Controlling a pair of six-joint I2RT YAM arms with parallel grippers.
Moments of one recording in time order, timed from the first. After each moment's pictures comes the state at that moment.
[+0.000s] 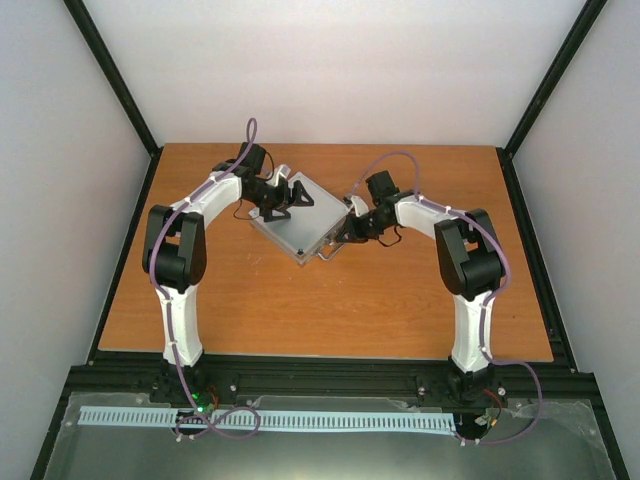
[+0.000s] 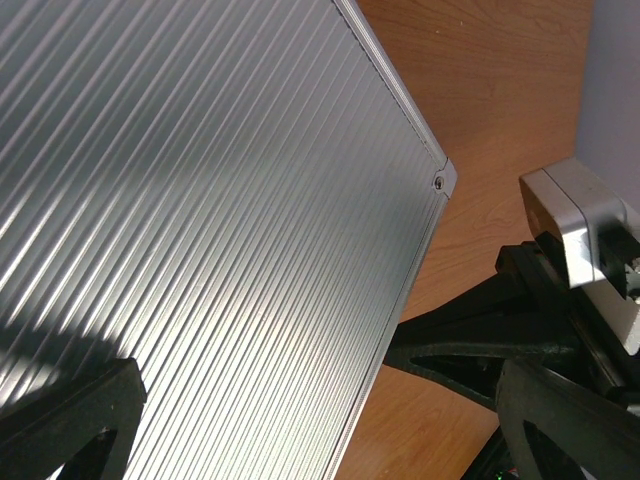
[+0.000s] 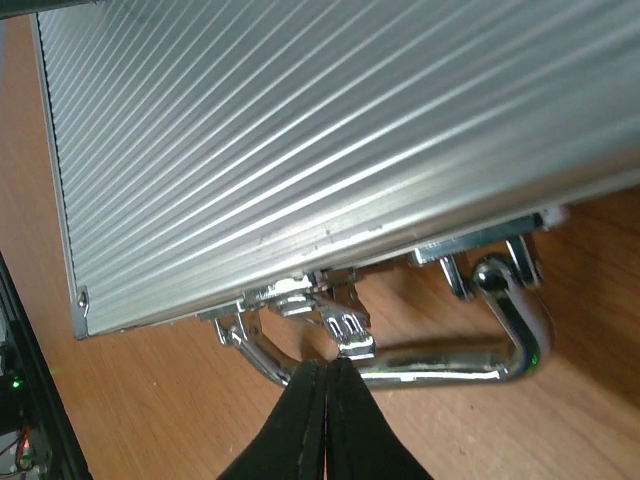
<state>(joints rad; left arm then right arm) -0.26 2.08 1.64 -0.70 0.69 -0.42 0.39 2.05 1.40 -0.51 -0.72 0.14</state>
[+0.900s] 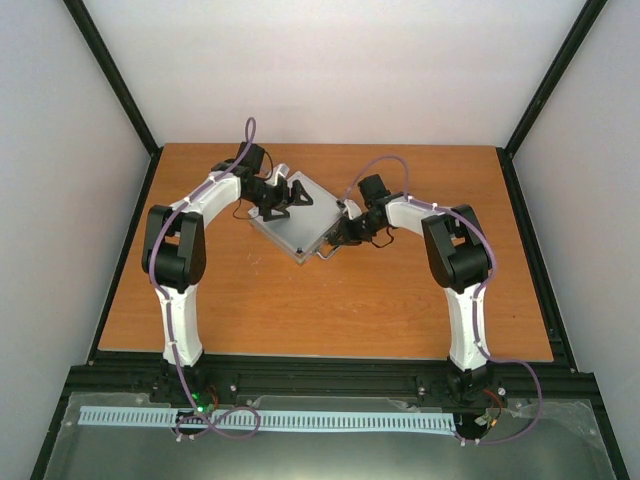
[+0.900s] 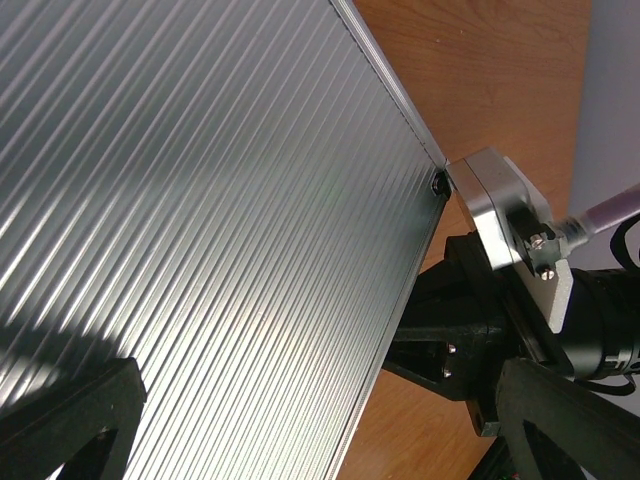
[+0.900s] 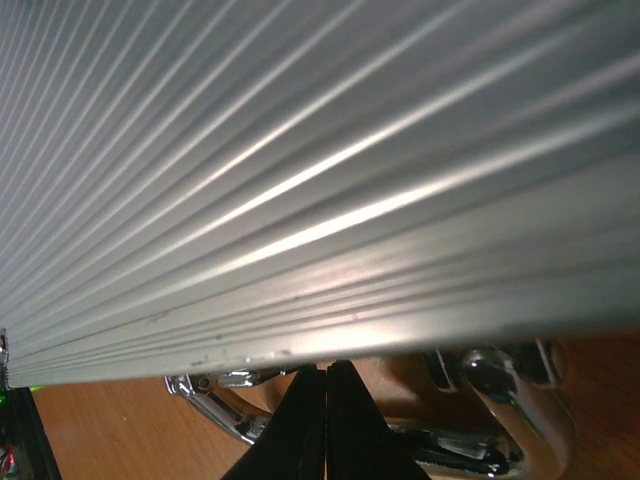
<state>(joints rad) -0.25 2.08 1.64 -0.69 0.69 -0.42 0.42 2.17 1.47 -0.47 -0.73 0.17</state>
